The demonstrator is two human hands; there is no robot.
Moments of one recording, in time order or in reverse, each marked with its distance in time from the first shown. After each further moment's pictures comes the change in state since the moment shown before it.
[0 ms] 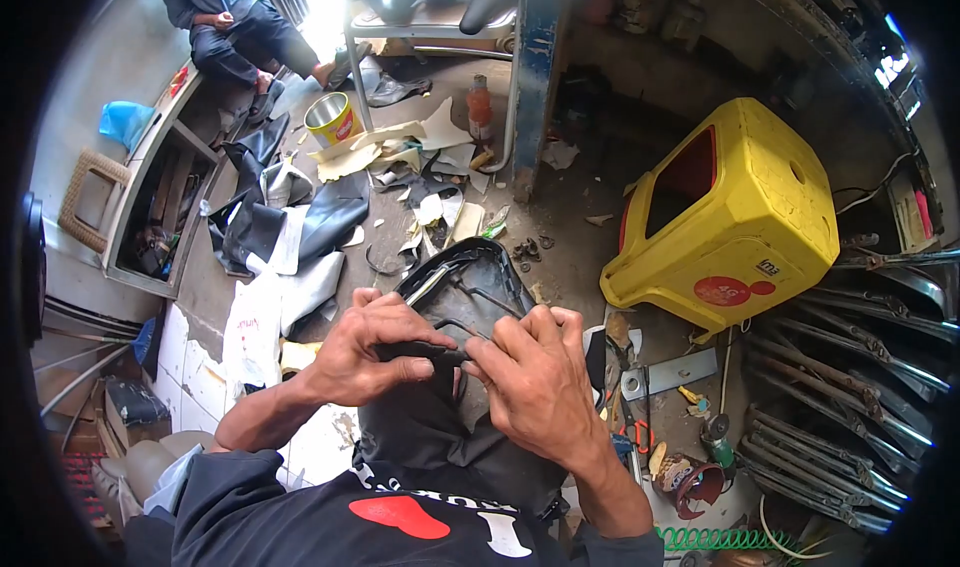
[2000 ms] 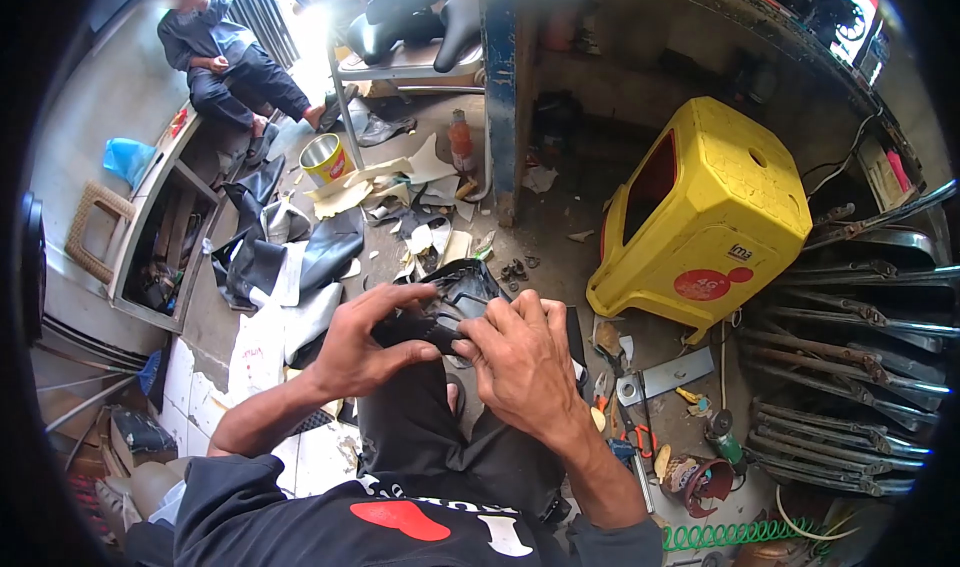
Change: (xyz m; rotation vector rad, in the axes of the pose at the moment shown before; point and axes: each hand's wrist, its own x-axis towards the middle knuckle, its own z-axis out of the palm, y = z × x) left_hand 0.012 0.020 0.012 0.020 0.286 0.115; right_hand -0.005 0.002 0.002 -0.036 0.110 0.084
